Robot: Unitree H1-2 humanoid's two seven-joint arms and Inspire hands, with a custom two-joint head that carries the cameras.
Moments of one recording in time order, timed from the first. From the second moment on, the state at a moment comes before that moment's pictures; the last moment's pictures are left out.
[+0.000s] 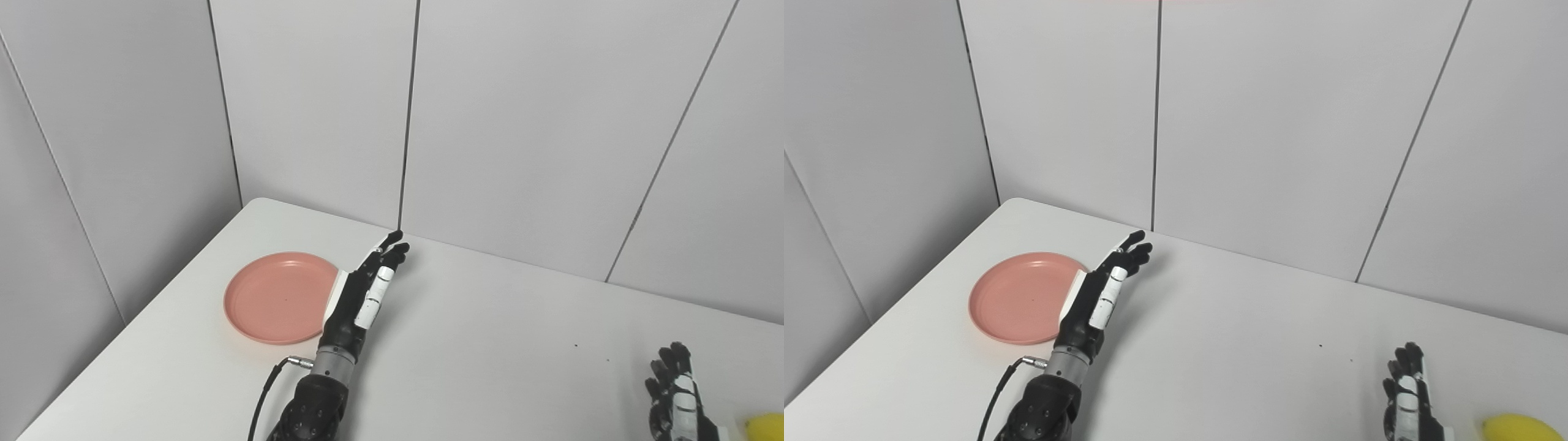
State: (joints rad) left arm -0.27 0.02 0.06 0.01 0.09 -0.07 0.07; right arm -0.07 0.04 -0.02 -0.14 0.08 0.00 -0.02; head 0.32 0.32
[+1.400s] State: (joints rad) left arm -0.33 0.38 0.30 0.28 0.12 -0.05 0.19; right arm -0.08 0.00 0.01 -0.15 0.06 0.00 -0.01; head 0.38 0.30
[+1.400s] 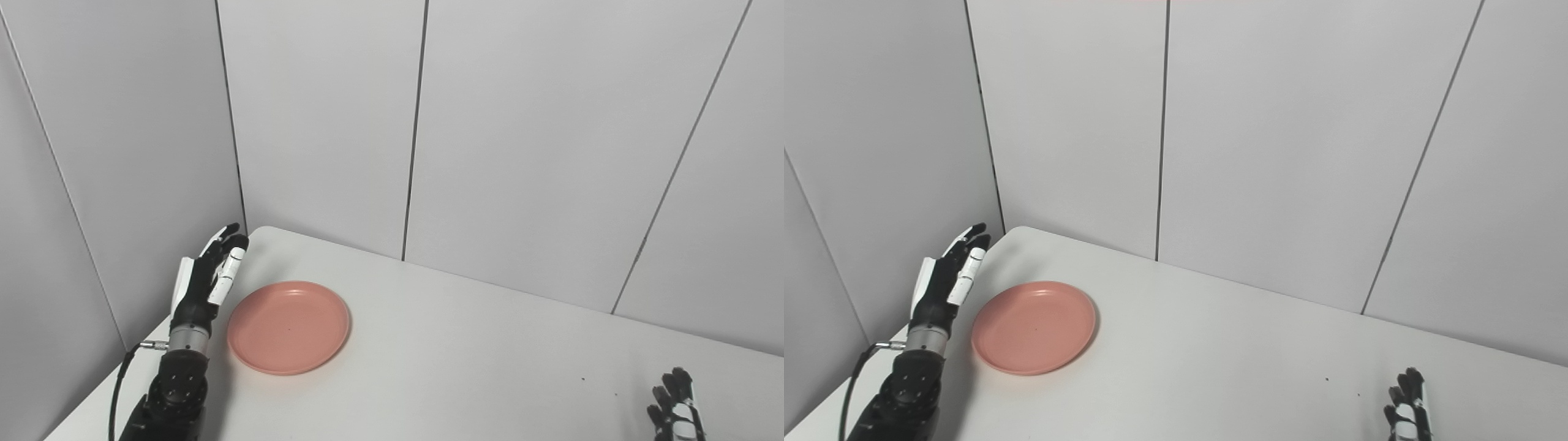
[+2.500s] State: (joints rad) left arm -0.30 0.30 0.25 0.36 0.01 -0.09 0.18; right arm -0.07 0.00 0.01 -0.17 0.06 0.02 -0.01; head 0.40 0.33
